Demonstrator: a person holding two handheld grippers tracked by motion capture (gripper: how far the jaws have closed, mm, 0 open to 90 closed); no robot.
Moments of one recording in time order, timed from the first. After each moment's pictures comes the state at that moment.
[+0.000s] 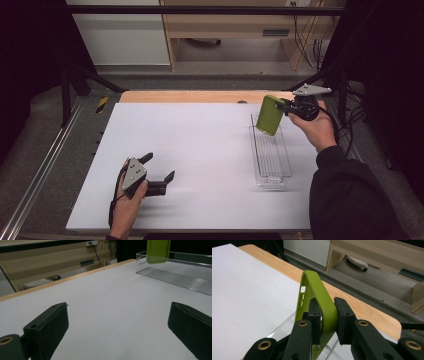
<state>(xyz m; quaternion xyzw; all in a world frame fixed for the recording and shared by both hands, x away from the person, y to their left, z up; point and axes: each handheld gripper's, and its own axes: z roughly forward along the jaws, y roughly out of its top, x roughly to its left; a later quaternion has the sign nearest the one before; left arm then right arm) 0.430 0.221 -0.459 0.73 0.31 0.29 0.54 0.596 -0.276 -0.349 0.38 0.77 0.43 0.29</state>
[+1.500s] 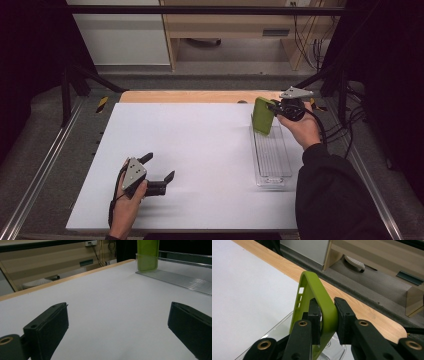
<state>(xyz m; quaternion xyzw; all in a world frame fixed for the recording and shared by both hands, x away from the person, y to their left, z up) 0.431 0.222 -0.459 0.73 0.32 0.29 0.54 0.621 -0.255 -0.381 0.36 0.78 0.41 0.31</state>
